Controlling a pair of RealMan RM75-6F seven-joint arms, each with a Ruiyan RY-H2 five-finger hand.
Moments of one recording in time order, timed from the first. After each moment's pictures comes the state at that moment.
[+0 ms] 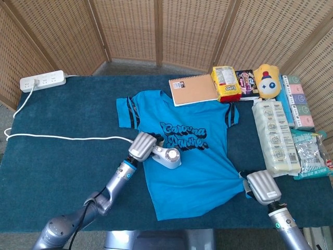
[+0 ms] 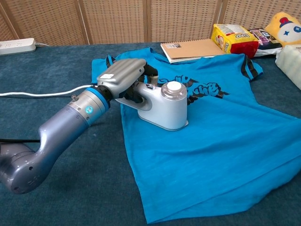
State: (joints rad) left arm -0.91 -2.24 -0.16 -0.45 1.51 1.16 -0.28; right arm 0.26 -1.30 -0.03 -1.54 -1.58 1.28 -0.20
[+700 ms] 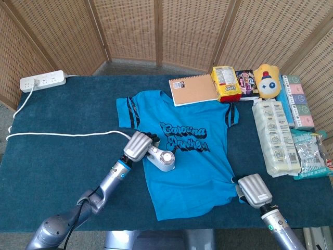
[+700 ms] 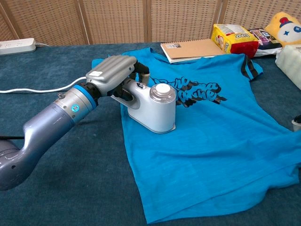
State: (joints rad) left arm -0.88 -2.18 -0.11 -0.44 1.54 1.21 -0.31; right arm 0.28 -1.32 -0.06 -1.56 -1.58 1.21 -0.25
